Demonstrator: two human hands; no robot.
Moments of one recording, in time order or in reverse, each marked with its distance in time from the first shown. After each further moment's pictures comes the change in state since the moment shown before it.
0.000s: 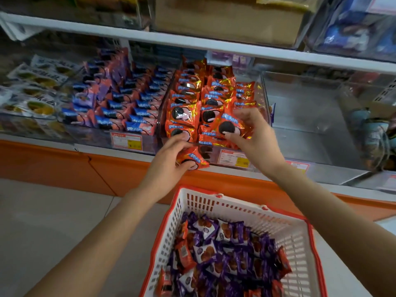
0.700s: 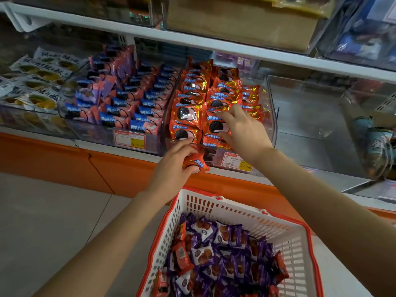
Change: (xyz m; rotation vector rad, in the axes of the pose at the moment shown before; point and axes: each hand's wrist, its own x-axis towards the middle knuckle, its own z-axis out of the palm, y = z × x) left_hand -0.001 -0.005 0.015 -0.012 -0.014 -0.059; right_hand 0.037 -0.003 0.022 -0.852 -0.124 -0.352
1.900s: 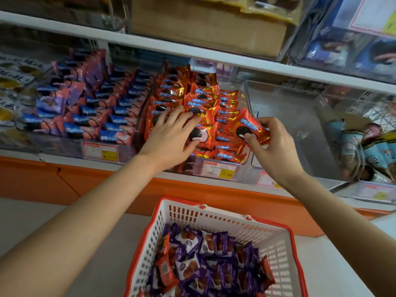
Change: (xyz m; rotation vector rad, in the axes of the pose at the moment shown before) left_hand 0.086 0.021 -0.004 0.640 0.006 0.430; right_hand -0.054 0.058 -0.023 0.509 0.222 0.439
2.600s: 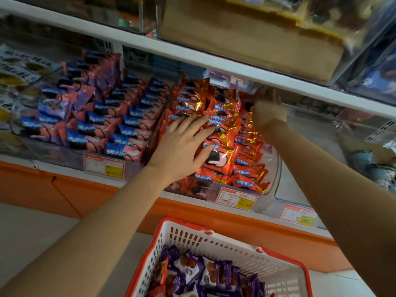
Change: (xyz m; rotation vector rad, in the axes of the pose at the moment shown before) left_hand 0.018 -0.026 0.021 -0.070 0.184 -0.020; right_hand 0.163 -0.007 0.066 -0.779 -0.138 -0.008
